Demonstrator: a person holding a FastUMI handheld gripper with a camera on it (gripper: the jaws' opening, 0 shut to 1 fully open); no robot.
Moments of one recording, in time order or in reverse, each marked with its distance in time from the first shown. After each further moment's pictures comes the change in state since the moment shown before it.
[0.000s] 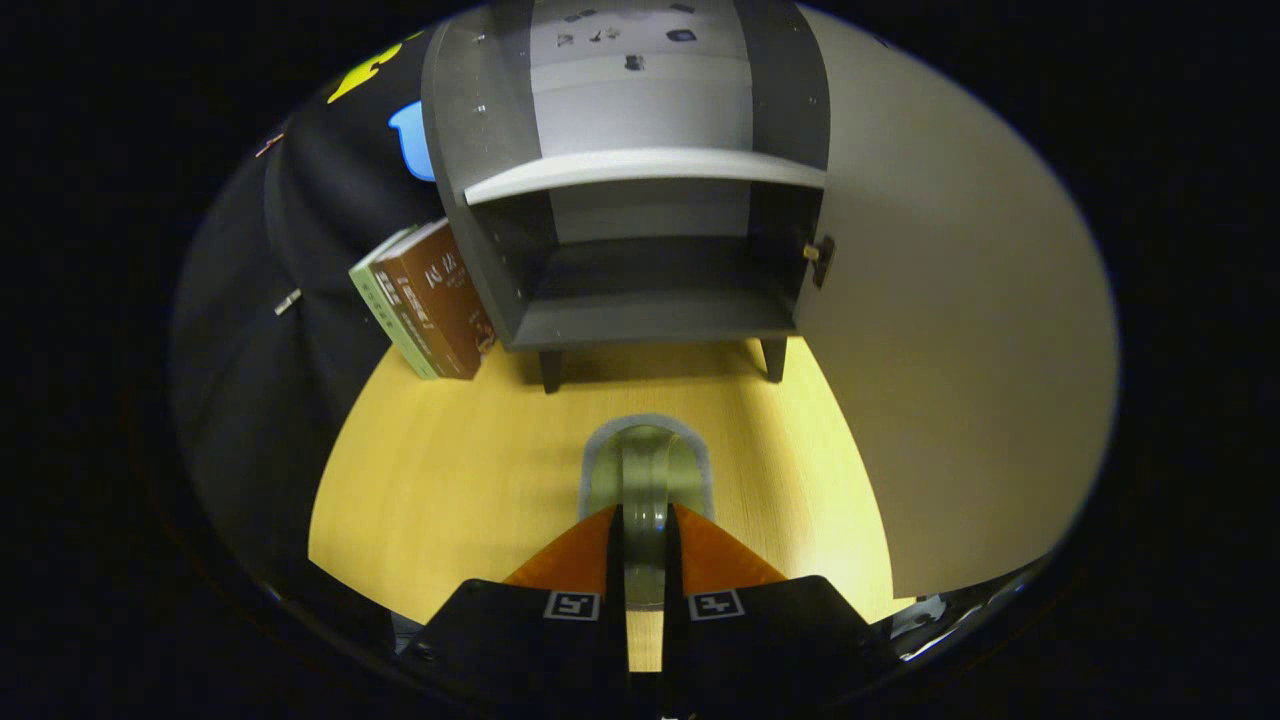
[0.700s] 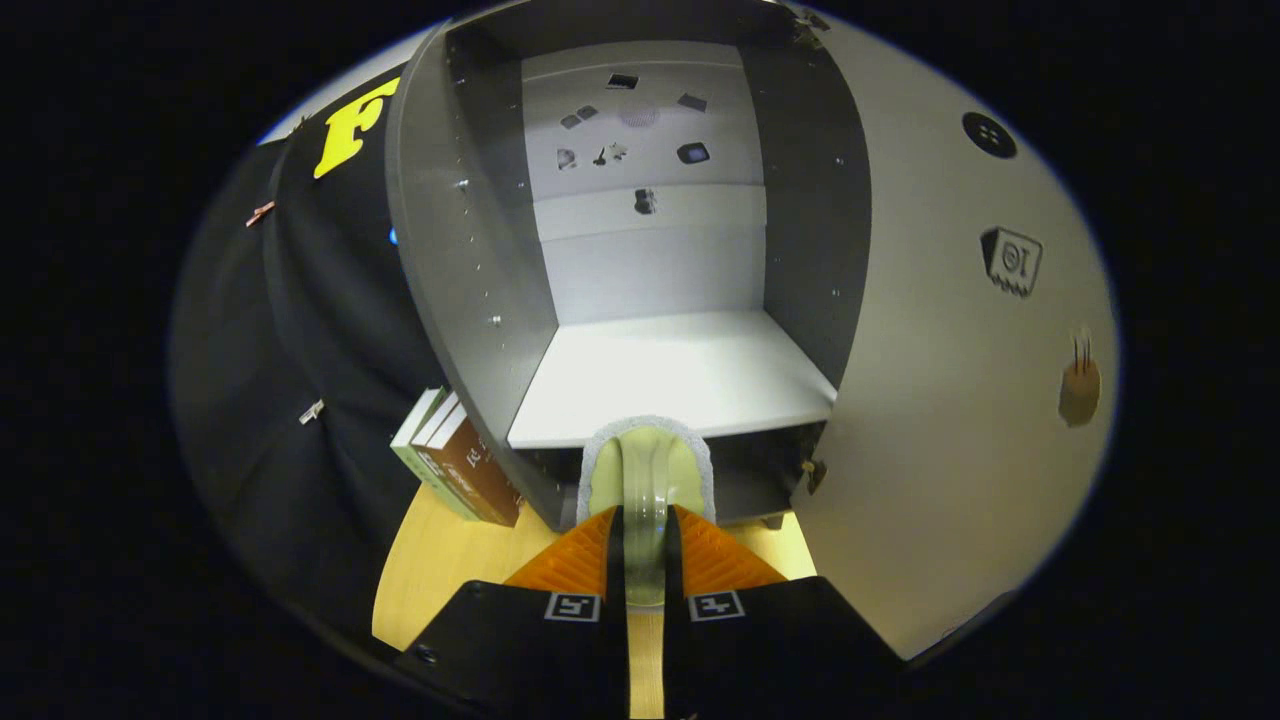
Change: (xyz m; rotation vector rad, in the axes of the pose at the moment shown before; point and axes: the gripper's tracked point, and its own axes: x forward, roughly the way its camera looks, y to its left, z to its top) arm -0.038 0.022 0.205 0.035 -0.236 0.017
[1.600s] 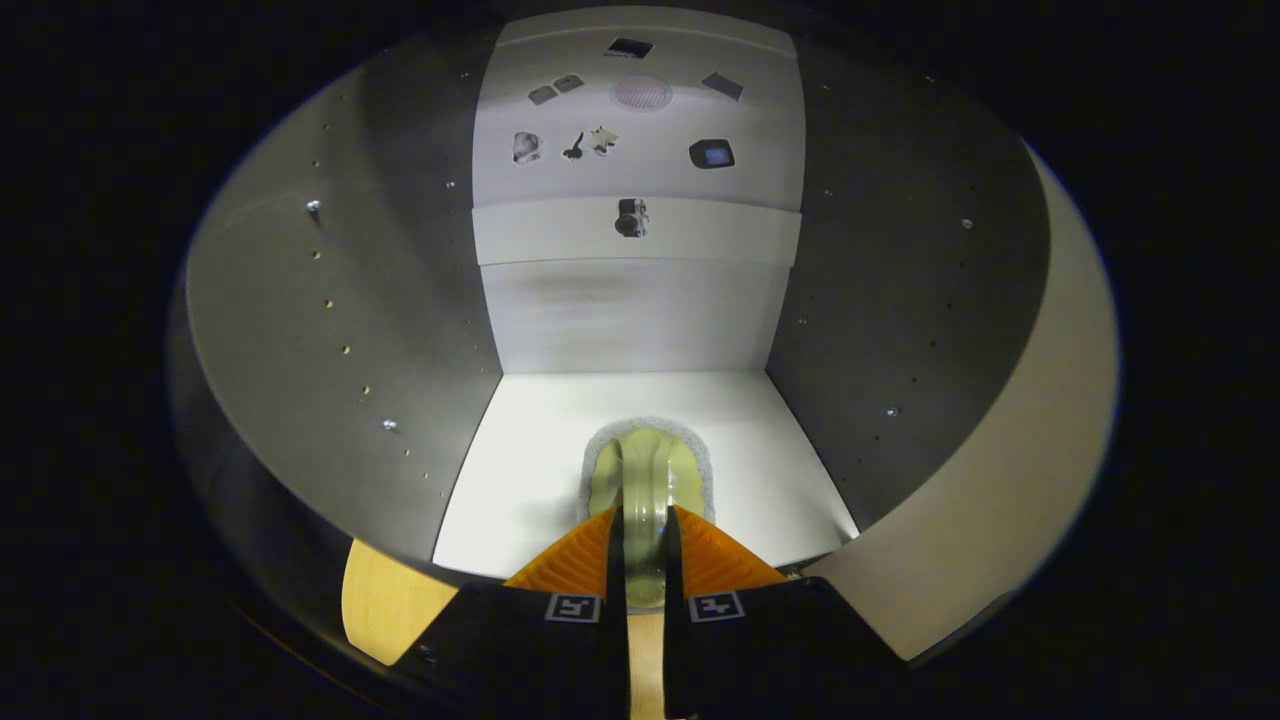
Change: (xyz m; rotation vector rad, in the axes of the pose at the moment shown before) arm 0.140 -0.009 0.084 -0.088 0.039 -0.104
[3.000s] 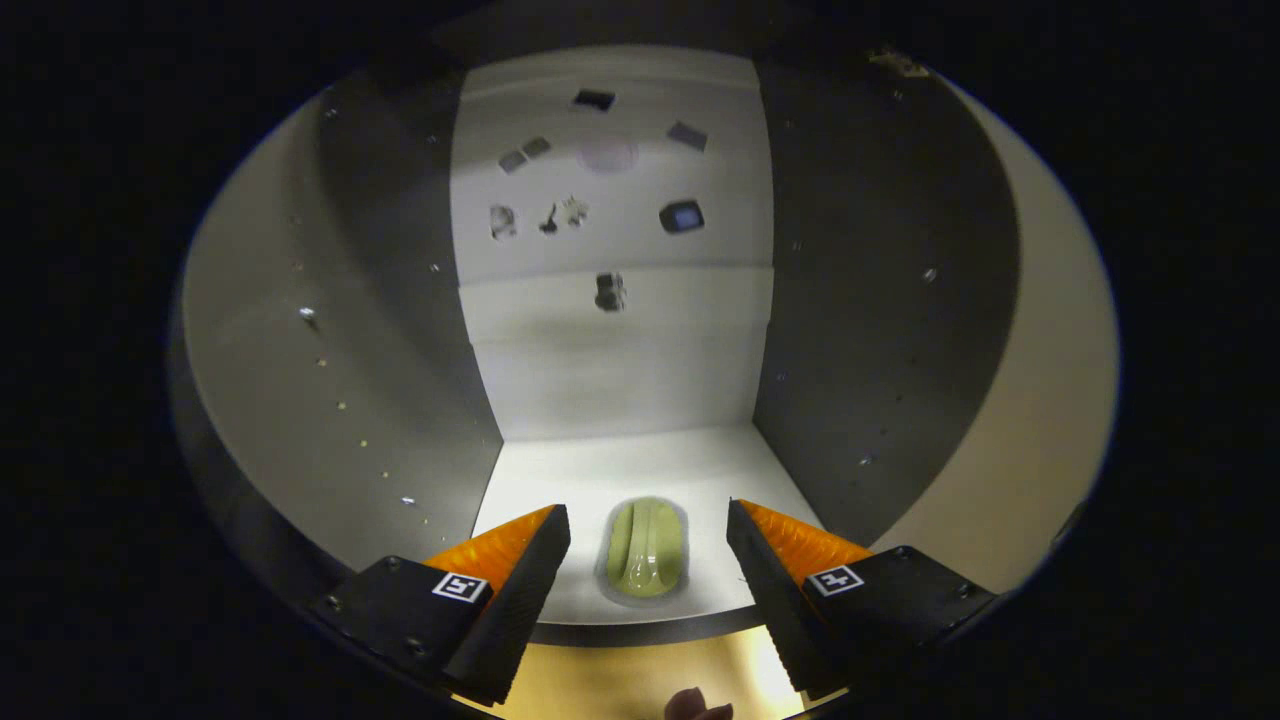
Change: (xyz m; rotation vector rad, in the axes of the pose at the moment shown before) arm -0.049 -0.012 0.061 0.068 -0.220 0.001
